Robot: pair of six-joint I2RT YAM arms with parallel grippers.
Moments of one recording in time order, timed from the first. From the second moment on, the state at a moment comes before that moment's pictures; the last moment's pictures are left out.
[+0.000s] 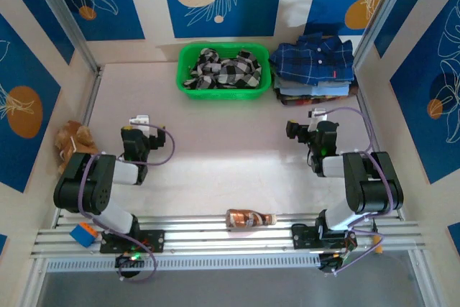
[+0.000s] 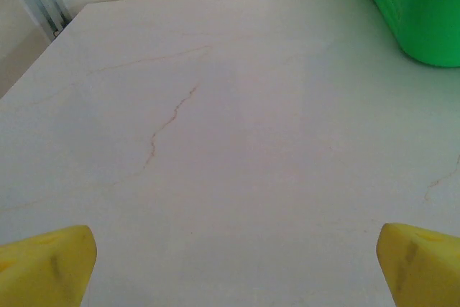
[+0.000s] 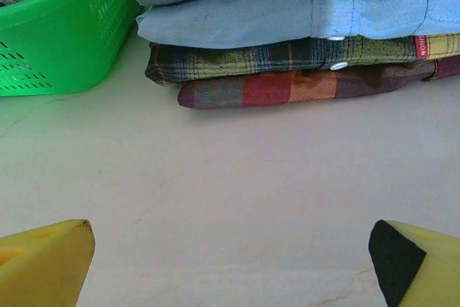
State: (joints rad) left arm -0.09 1.57 0.35 0.87 -0.19 0.03; right arm 0.02 1.53 0.40 0.73 -0.06 0.11
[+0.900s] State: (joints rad) left arm -0.09 1.44 0.39 0.65 -0.15 0.05; right arm 0.12 1.33 0.45 0.45 0.00 0.08
